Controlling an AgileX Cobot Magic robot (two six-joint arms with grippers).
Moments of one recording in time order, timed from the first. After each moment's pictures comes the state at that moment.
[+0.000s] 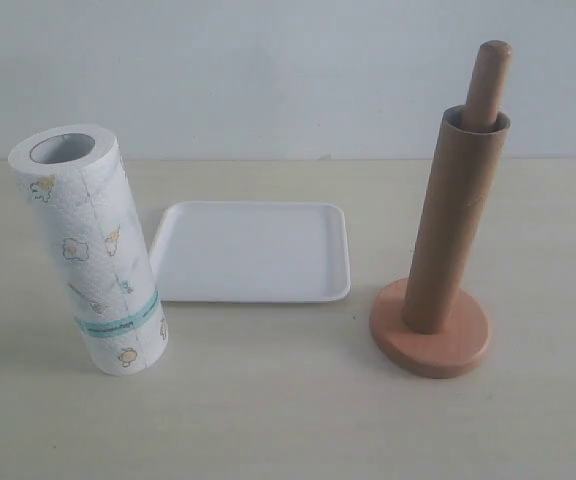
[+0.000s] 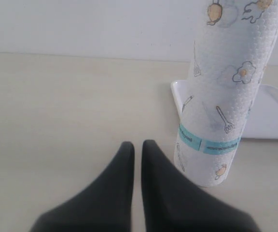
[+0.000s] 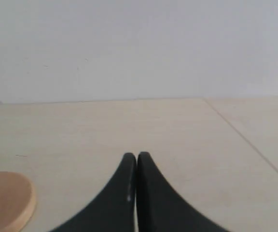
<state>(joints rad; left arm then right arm) -0.01 0.00 0.00 -0.20 0.32 0.11 -0.17 0.01 0.00 0.19 0.16 -0.25</state>
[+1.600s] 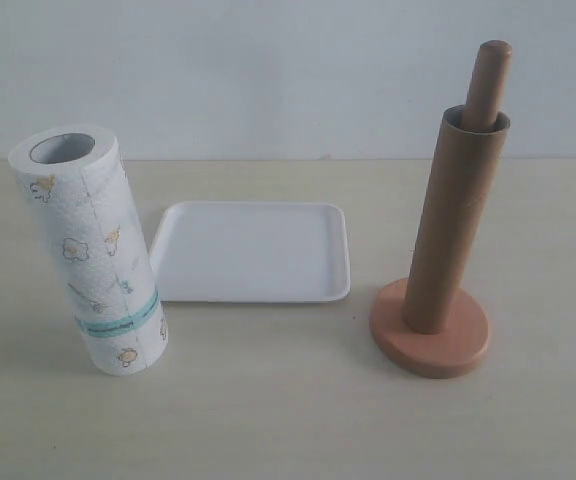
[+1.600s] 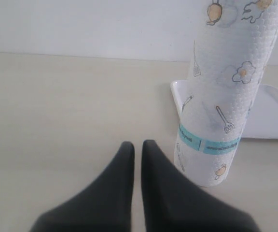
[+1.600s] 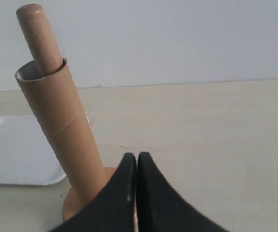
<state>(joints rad) -0.01 0.00 0.00 -0.20 0.32 0.11 -0.17 0.51 -0.39 0.98 0.44 -0.89</state>
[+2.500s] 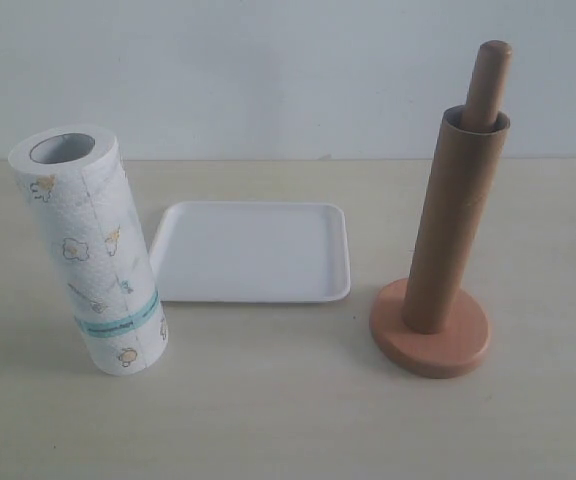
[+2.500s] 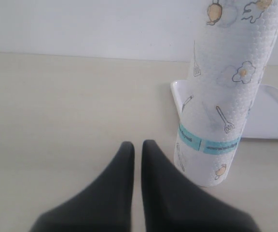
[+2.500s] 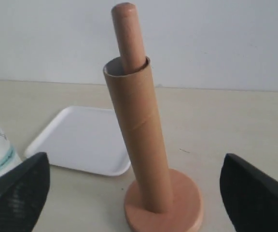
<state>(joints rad) -0.01 0.00 0.00 -0.20 0.32 0.11 -0.17 0.51 -0.39 1.23 0.63 -1.12</state>
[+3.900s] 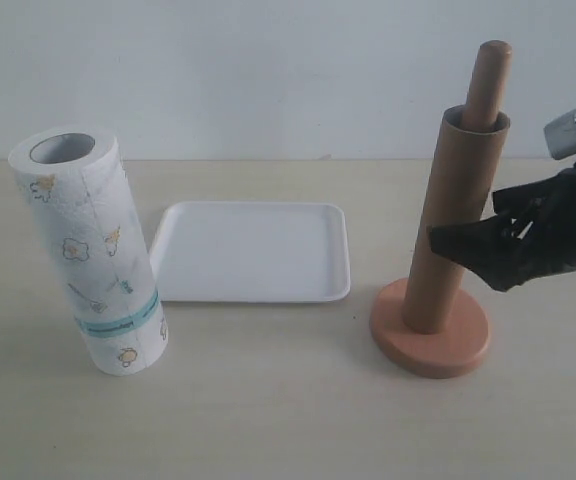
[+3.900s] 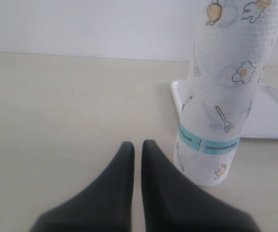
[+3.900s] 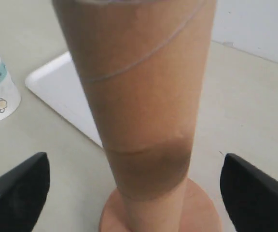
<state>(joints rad) -0.01 0.00 0.00 -0.20 0.32 0.11 0.00 1.41 -0.60 1.74 0.70 -2.12</state>
